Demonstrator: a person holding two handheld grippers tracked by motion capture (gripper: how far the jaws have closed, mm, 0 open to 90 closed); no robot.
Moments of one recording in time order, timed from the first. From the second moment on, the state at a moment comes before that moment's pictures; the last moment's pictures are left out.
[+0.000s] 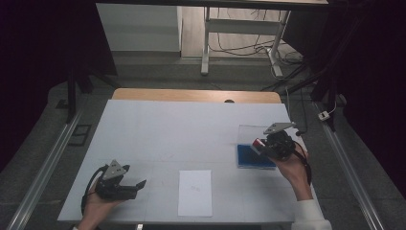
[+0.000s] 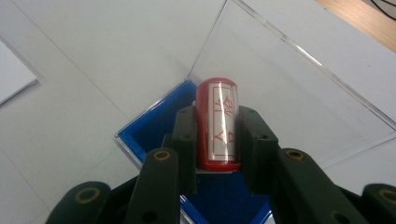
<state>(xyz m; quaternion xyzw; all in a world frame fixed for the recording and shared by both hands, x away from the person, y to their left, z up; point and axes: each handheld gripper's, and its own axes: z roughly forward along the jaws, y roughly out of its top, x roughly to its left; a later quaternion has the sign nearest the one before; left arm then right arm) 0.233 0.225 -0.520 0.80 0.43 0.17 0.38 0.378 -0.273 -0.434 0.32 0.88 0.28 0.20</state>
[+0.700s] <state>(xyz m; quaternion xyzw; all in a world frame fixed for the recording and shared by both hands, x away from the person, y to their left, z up) 0.234 0.225 -0.521 0.80 0.44 0.17 0.37 0.385 -0.263 -0.457 0.31 0.90 0.23 0.20</state>
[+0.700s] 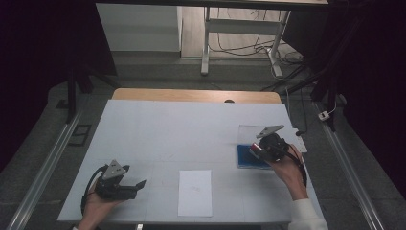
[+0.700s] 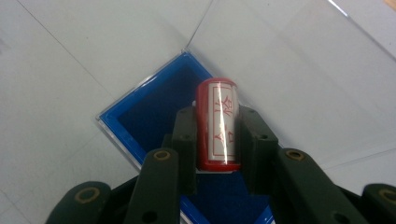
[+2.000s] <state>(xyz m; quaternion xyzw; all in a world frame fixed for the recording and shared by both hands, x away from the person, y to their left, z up) 0.231 0.226 -0.521 0.80 0.44 0.17 0.37 0.391 -0.266 -0.472 0.34 0.89 0.22 0.18</state>
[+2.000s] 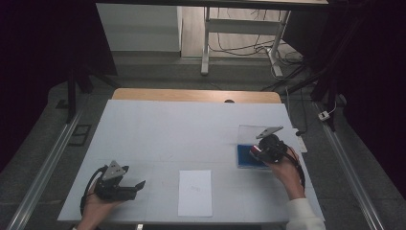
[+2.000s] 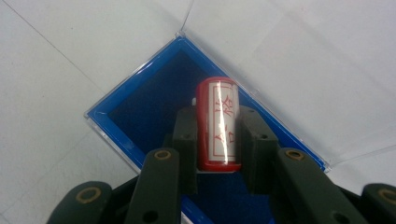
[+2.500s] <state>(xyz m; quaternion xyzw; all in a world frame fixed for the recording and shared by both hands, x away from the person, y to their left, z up) 0.231 0.229 -0.520 0.80 0.44 0.17 0.37 0.389 -0.265 -0.473 0.35 0.89 0.22 0.19</state>
